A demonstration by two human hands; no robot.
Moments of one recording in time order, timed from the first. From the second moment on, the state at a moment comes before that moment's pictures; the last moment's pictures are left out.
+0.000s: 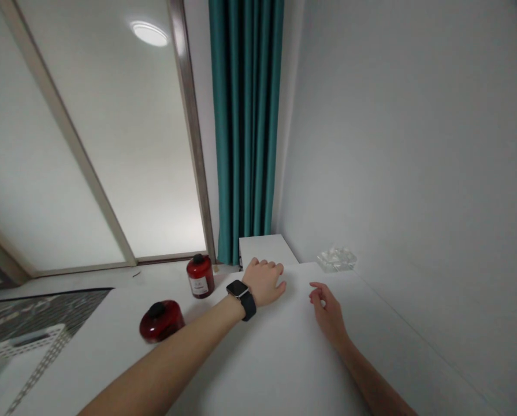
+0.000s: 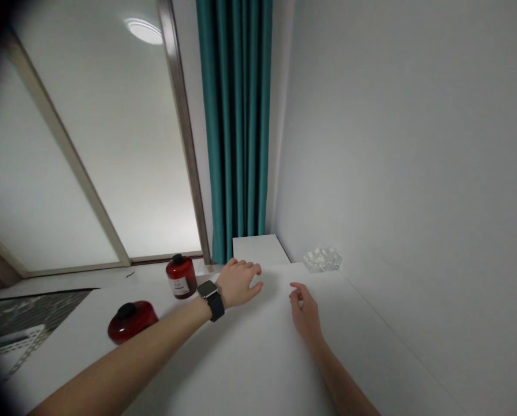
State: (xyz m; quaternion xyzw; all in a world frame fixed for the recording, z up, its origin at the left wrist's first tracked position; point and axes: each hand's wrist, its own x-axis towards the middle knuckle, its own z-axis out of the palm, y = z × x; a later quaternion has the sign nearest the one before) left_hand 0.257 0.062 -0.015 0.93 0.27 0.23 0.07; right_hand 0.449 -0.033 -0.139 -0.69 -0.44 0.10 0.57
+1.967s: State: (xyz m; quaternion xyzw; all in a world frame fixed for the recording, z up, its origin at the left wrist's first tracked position) left_hand -0.058 0.065 -0.084 0.73 0.43 0.41 0.34; right_hand 0.172 0.126 -0.151 -0.51 -0.59 0.29 0.56
